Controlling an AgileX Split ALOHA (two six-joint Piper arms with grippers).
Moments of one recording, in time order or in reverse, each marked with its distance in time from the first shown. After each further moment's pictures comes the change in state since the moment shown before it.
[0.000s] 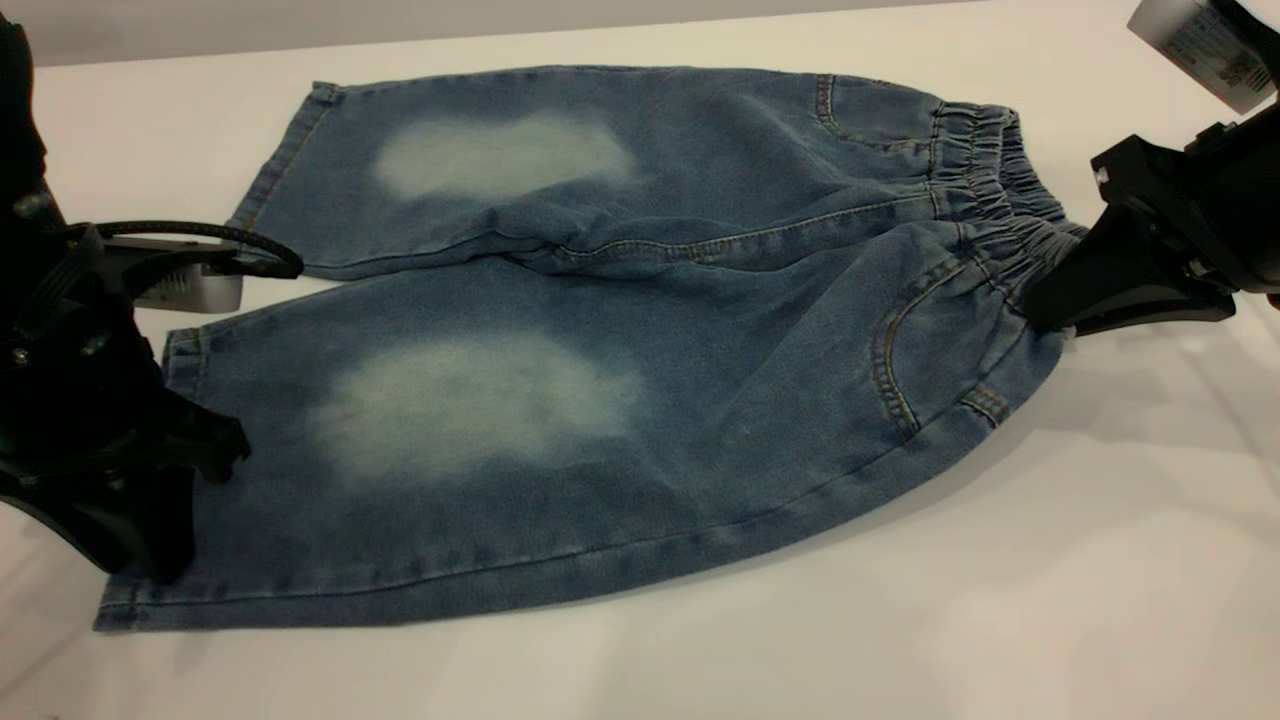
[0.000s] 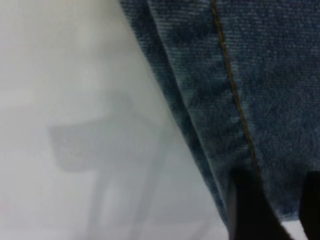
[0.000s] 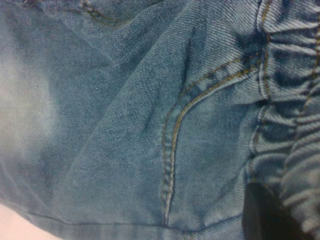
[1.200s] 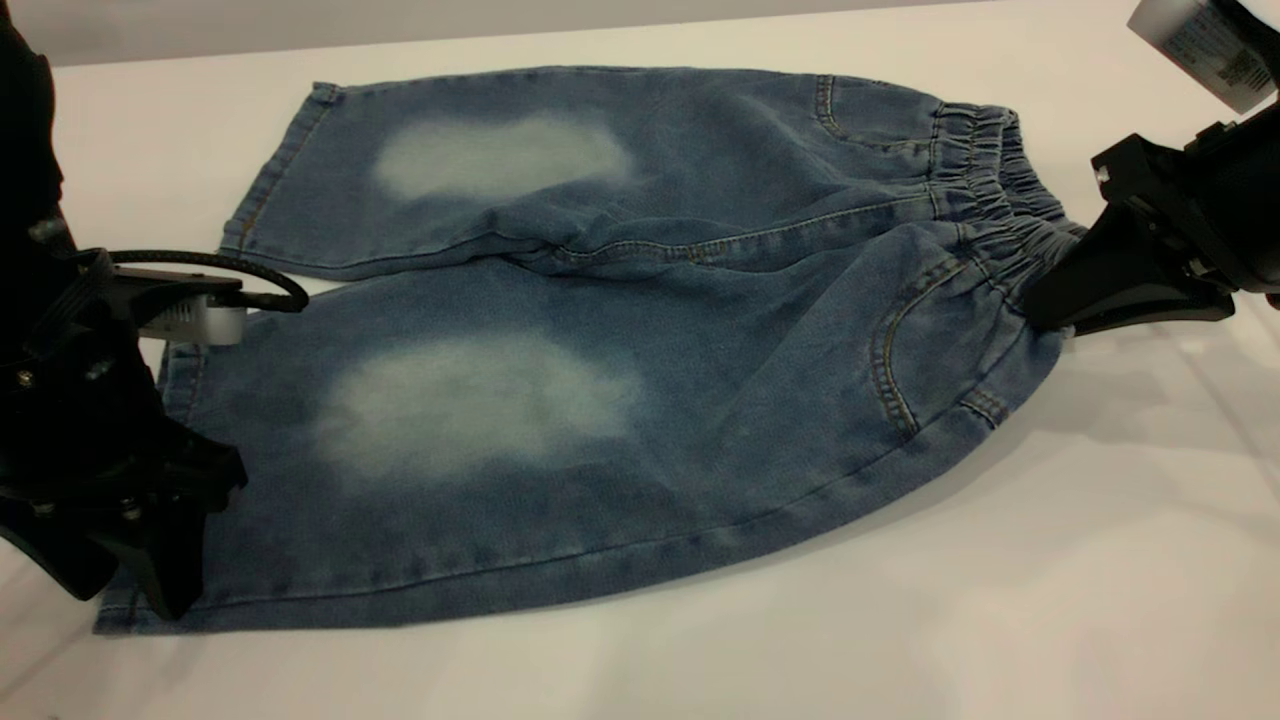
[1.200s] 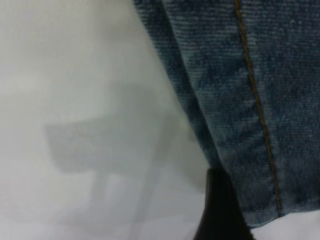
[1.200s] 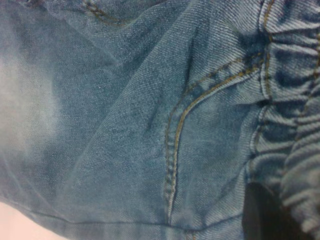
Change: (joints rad) left arm 0.000 0.055 -0.003 0.001 0.028 0.000; right arm 0.000 0.000 0.000 0.000 0.007 -0.001
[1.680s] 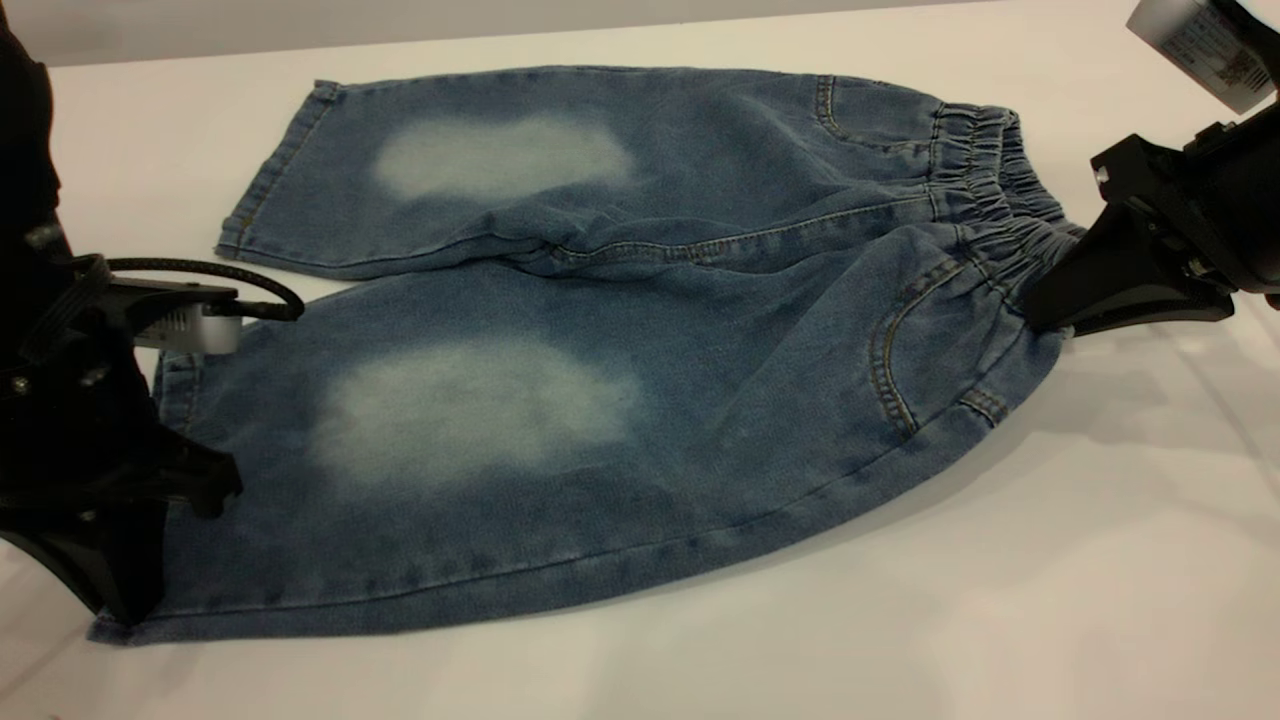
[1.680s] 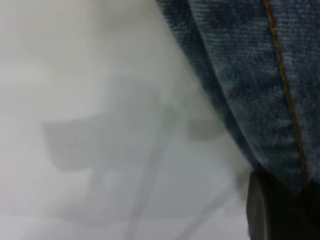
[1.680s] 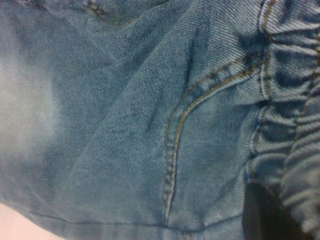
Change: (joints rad) left arm 0.001 0.002 -0.011 -0.008 0.023 0.000; right arm 0.000 0.000 0.000 -0.001 0.001 0.000
